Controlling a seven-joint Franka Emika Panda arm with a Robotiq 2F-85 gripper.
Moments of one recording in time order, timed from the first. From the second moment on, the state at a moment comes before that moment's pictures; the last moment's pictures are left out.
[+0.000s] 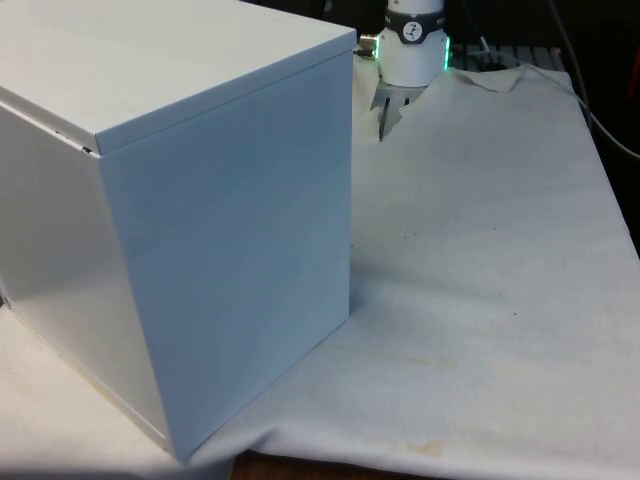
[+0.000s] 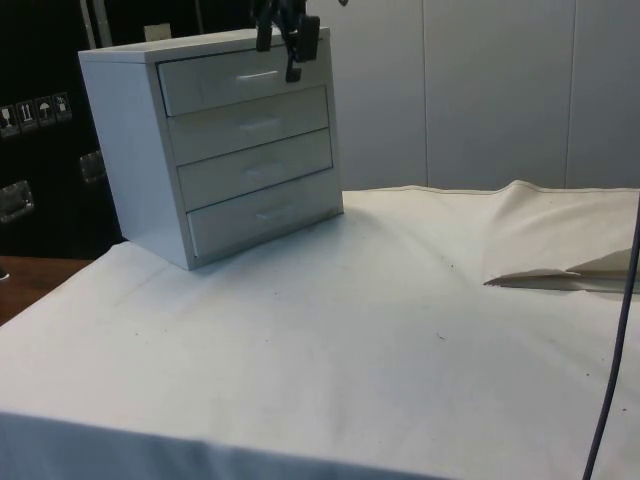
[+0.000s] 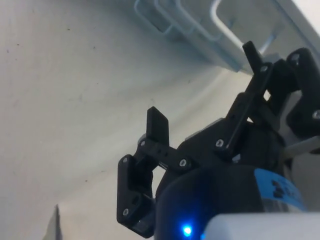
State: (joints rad) arm 0.29 -0.07 -0.48 -2.23 -0.44 2.58 -0.76
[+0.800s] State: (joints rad) arm 0.29 -0.04 -0.48 -2.25 -0.51 2.69 -0.74
